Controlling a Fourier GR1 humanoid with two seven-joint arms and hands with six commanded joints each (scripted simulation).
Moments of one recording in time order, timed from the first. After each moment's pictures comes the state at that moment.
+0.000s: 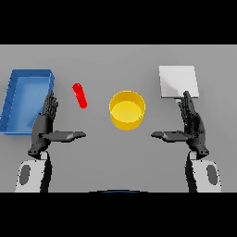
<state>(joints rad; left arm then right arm) 0.00 0.00 0.00 -1.57 0.00 0.00 0.00 0.00 0.00 0.00 -1.57 0.00 0.00 0.00</state>
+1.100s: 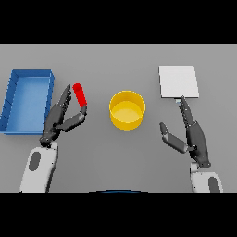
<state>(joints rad) -0.14 0.04 -0.08 -1.46 -0.15 0.00 0.06 0.13 -0.07 0.12 -1.73 0.20 -0.01 -0.14</state>
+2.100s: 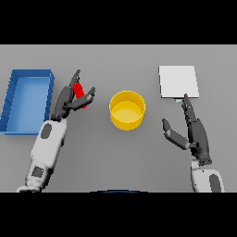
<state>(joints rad) -0.50 0.03 0.04 -0.94 -0.14 0.01 -0.07 0.10 -0.07 0.09 -1.71 0.17 -0.02 -0.09</state>
